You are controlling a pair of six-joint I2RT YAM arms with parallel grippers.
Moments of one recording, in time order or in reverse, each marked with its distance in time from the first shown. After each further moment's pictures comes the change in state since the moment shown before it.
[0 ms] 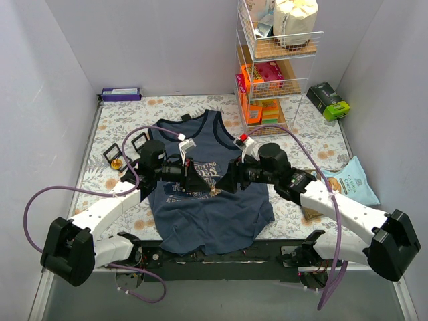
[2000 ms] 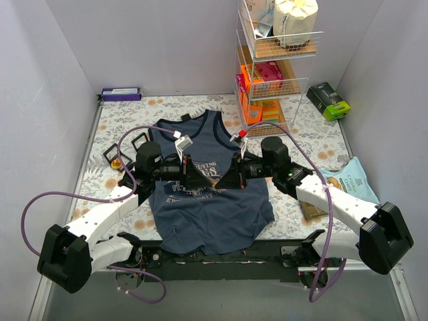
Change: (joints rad) left arm -0.007 -0.064 -0.035 0.145 -0.055 -0.091; right arm -0.085 0.068 0.006 0.151 -0.390 0.083
